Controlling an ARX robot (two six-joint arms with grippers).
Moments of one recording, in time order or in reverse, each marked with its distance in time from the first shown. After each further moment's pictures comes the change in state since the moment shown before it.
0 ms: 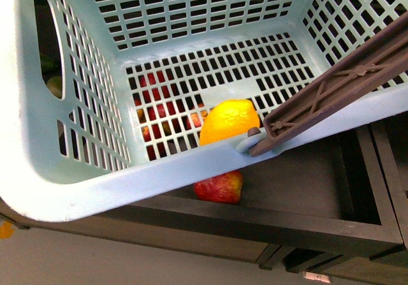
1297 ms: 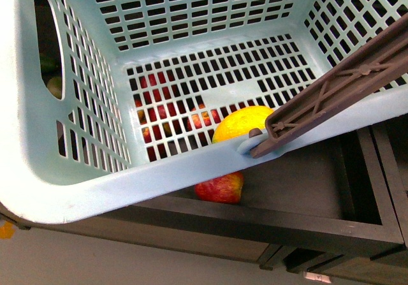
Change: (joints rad) left arm 0.000 0.000 0.000 0.000 0.004 -0.002; right arm 0.108 -0.443 -0.277 -0.159 0.106 0.006
